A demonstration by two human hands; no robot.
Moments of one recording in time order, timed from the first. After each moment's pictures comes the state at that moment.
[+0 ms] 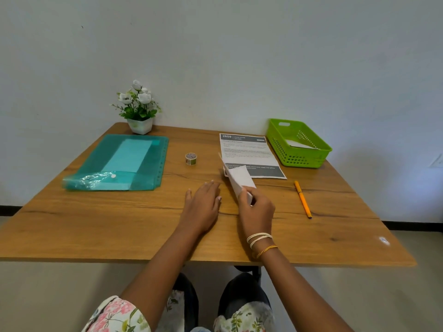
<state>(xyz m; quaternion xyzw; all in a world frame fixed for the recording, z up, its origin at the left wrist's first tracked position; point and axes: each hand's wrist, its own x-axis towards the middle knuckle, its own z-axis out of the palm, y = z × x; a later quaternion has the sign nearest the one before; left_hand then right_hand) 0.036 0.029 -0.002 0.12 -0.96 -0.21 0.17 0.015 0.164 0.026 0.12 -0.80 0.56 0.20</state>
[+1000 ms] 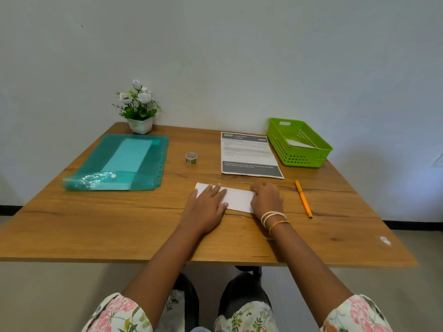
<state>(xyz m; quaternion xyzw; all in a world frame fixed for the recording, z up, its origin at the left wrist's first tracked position) 0.034 0.027 -0.004 0.06 -0.99 -0.13 0.07 -0.061 0.183 0.013 0.17 -0.96 0.19 0.10</state>
